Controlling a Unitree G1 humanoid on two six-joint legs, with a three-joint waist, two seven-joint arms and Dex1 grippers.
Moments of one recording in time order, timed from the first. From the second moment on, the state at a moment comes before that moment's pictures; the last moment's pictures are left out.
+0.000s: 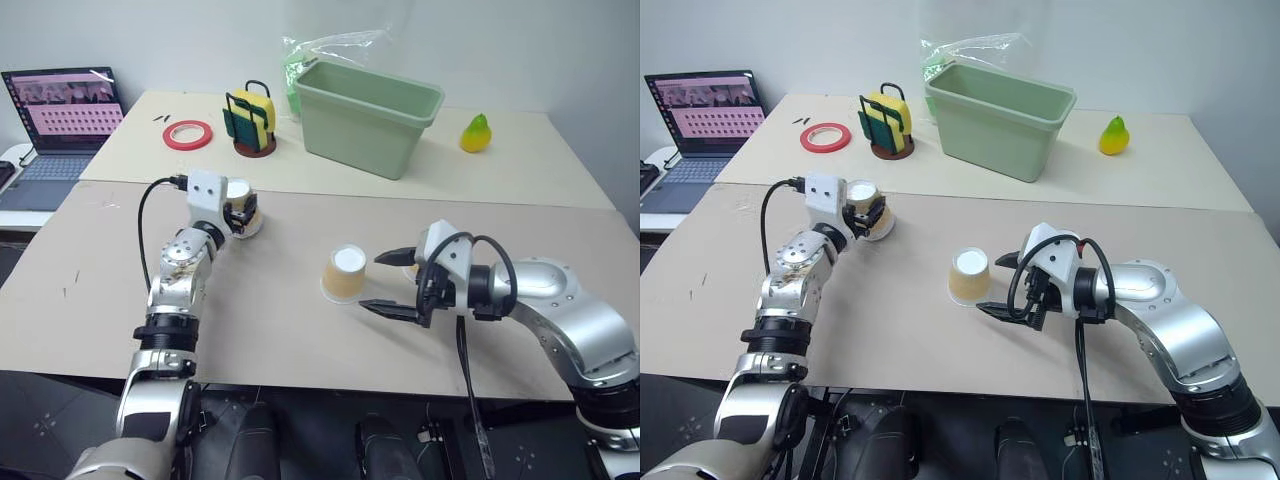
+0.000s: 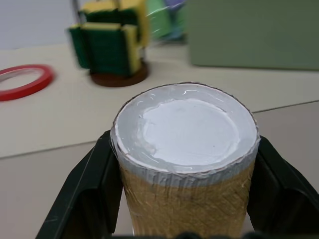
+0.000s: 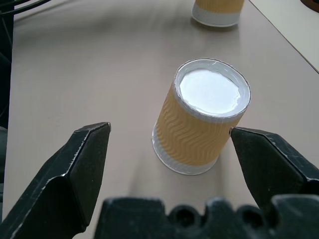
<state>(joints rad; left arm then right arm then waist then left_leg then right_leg) -0.65 0.33 0.11 0.24 -0.21 0.25 -0.46 -0.42 -0.79 0.10 -0.49 0.47 0.71 0.87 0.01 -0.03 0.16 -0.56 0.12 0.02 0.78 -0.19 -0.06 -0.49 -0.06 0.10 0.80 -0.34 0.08</state>
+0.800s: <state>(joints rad) -0.48 0.49 -0.12 -0.01 -0.34 0.36 -0.98 -0.39 -0.82 0.05 -0.52 0.47 0.75 0.83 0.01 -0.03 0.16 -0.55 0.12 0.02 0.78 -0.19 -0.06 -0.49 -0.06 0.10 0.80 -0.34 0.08</state>
